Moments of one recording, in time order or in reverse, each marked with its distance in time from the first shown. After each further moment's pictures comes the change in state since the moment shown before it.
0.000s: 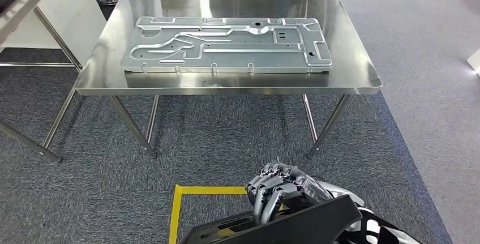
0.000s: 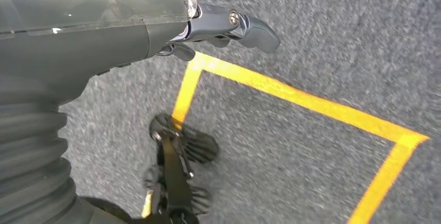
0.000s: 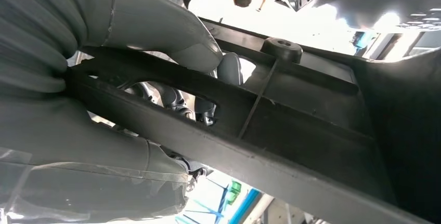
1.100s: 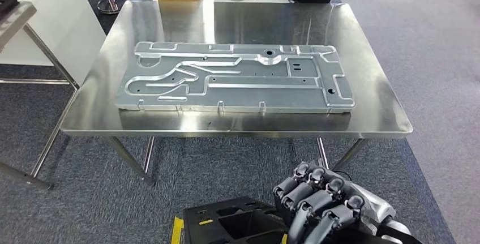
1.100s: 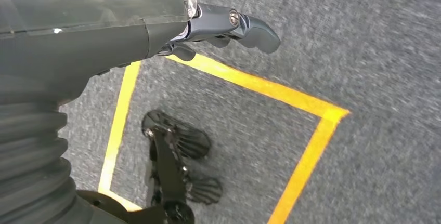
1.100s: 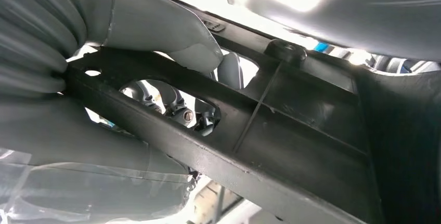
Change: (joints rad) left arm -0.010 -0.008 -0.005 0.004 -0.004 -0.005 0.001; right arm -0.017 -0.037 -0.034 -0.201 0.045 -0.129 -0.028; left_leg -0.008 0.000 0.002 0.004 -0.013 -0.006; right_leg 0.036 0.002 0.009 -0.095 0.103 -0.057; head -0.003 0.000
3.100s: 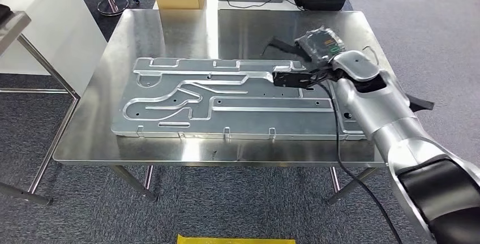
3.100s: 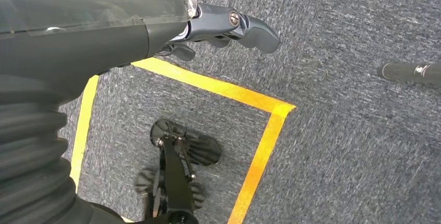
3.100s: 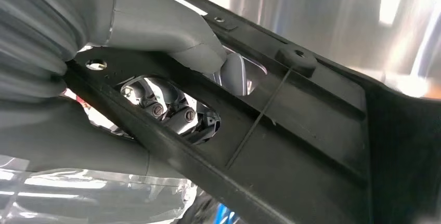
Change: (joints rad) left arm -0.010 0.020 -0.031 0.002 -0.024 -0.017 -0.051; right arm -0.894 0.043 0.126 1.509 1.167 -0.348 0.394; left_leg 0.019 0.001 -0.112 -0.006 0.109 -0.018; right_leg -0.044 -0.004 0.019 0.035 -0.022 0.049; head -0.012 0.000
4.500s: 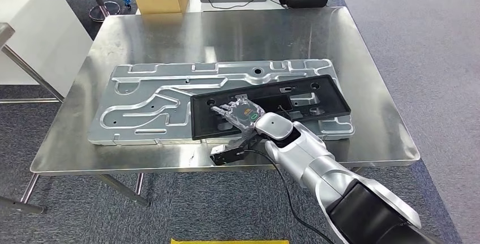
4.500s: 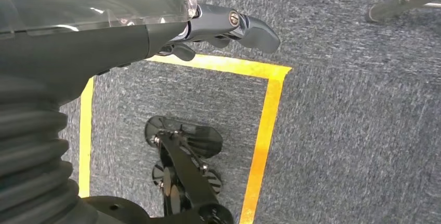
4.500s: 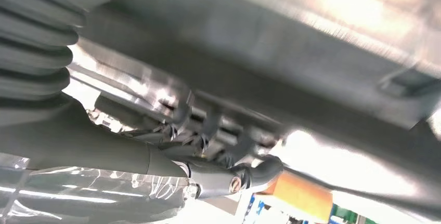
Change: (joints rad) left arm 0.000 -0.001 -0.064 0.011 -0.068 0.001 -0.033; right arm 0.171 0.346 0.218 0.269 0.082 -0.166 -0.103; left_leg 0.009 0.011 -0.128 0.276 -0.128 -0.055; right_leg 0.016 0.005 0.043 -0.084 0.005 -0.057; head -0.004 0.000
